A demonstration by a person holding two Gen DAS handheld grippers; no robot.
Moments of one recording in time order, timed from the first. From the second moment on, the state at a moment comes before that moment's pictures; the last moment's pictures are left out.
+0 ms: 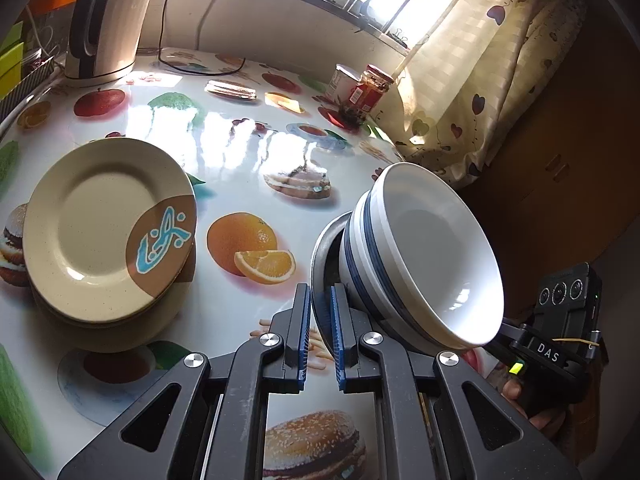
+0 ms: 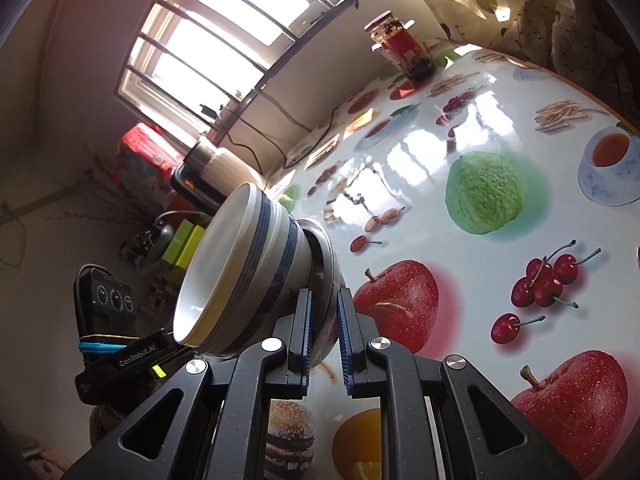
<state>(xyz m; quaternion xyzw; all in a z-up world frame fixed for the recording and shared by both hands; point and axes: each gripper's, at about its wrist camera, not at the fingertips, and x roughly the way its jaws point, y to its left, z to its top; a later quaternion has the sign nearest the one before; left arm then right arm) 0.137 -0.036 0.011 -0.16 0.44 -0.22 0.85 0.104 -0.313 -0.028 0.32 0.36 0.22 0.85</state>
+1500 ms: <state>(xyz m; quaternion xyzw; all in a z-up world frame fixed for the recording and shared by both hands) 0.157 0.068 0.027 -0.19 0.43 -0.14 0.87 0.177 -0.207 -0.005 0.28 0.39 0.29 0.83</state>
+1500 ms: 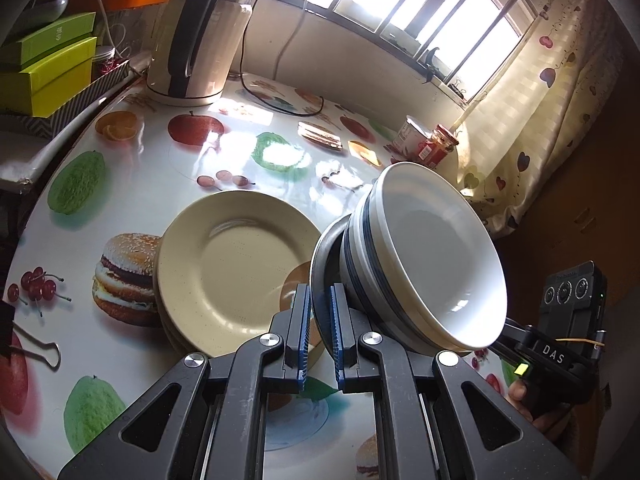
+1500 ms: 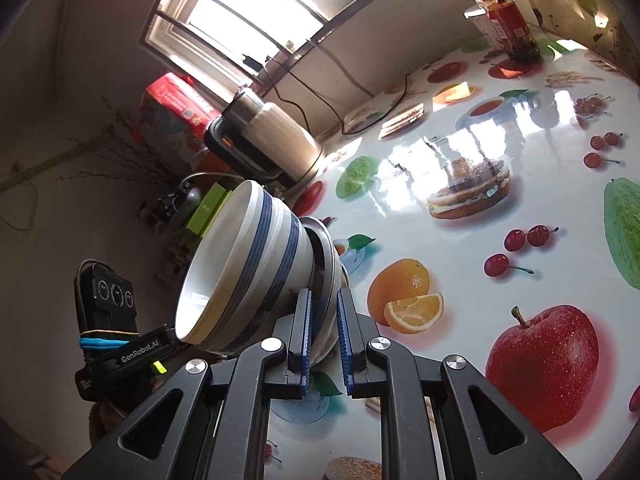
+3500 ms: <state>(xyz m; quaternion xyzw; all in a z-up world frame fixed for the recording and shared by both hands) 0.177 0.131 0.000 -0.21 0.45 -0.08 0.87 0.238 -0.130 -0.029 0.26 0.44 0.33 0.79</state>
